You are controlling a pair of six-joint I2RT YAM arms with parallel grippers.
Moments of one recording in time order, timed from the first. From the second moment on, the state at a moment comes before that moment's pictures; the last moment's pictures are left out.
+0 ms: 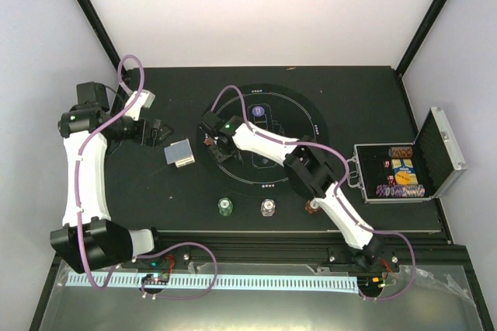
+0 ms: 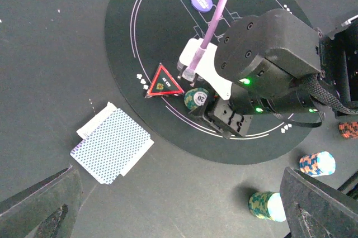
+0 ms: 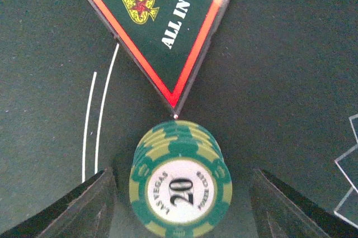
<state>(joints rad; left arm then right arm) 0.28 1.26 1.37 -1.19 0.67 0.46 0.92 2.45 2.09 -0.88 0.15 0.26</state>
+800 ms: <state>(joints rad) 0.28 1.26 1.39 -1.21 0.67 0.46 1.24 1.94 1.59 -0.86 0.18 0.38</state>
